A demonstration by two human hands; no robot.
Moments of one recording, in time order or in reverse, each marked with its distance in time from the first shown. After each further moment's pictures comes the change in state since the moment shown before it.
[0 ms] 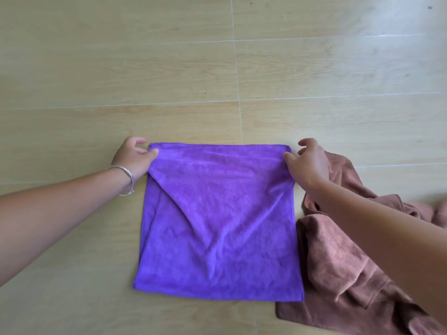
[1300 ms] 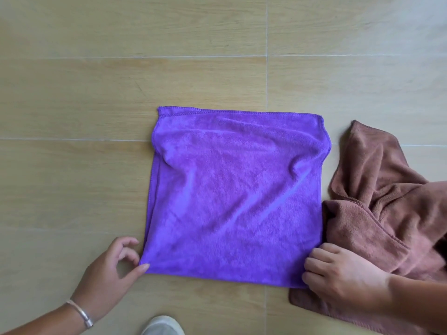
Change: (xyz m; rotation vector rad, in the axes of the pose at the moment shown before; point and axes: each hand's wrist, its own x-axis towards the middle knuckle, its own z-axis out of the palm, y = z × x) left_hand -0.212 -0.181 -0.028 0.186 -0.198 0.165; right_hand -0.151 0.130 -0.016 -0.426 -0.456 -1.567
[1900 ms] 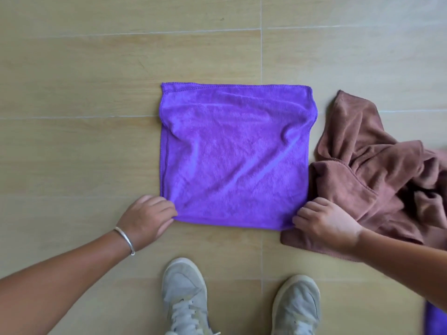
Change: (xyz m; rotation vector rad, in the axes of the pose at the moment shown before) left_hand 0.023 0.034 -0.015 0.725 -0.183 0.794; right_hand 0.005 -0.023 -0.027 -0.039 -0.112 0.225
